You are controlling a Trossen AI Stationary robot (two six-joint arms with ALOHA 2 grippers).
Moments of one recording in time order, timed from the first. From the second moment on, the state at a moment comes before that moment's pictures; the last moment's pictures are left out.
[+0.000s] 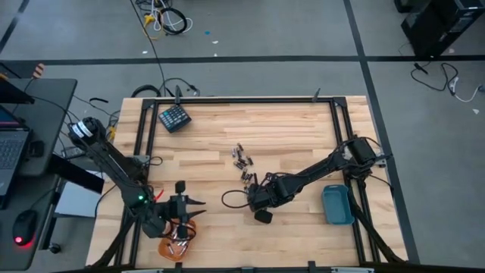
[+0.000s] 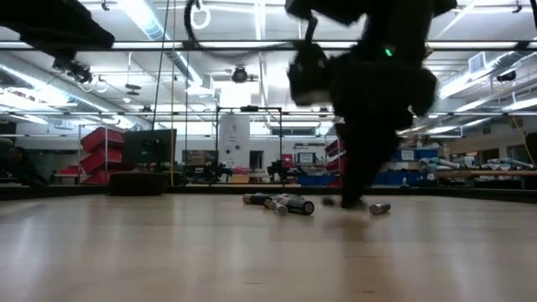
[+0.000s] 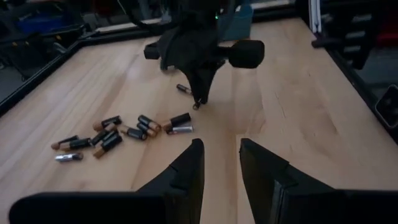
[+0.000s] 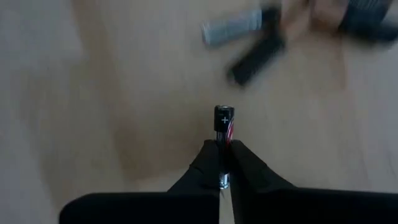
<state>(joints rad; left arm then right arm) -0.89 1.32 0.61 0.08 -0.95 -0.42 0.33 1.98 1.31 -0.65 0.16 0.62</state>
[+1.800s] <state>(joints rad) -0.59 1.46 0.49 0.71 -0.64 -0.19 0.32 1.91 1.32 -0.01 0.20 0.18</state>
